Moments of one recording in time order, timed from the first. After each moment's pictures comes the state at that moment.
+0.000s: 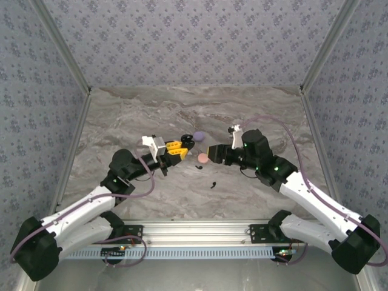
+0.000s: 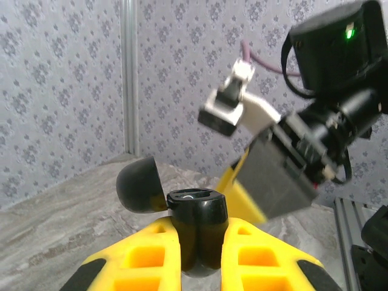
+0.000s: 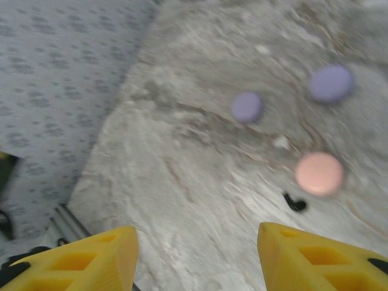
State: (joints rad) left arm -0.69 0.90 0.46 0.60 0.47 -0.14; right arm 0.69 0.98 0.80 -0.35 -0.20 0.64
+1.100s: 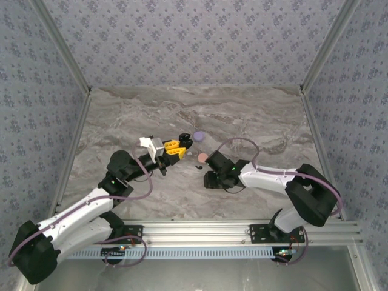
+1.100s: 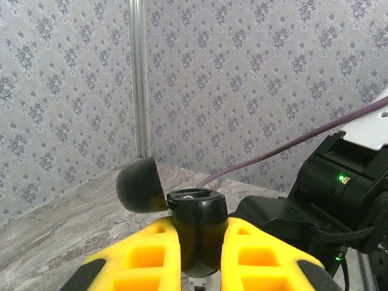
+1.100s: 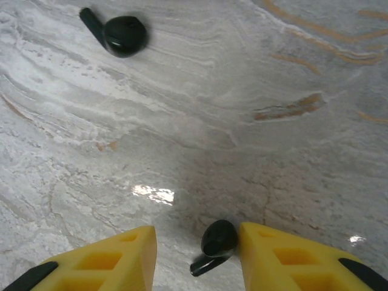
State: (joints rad) left arm -0.69 0.87 0.46 0.57 0.44 -0.10; right arm 0.86 1.50 0.73 -0.36 -0.04 0.77
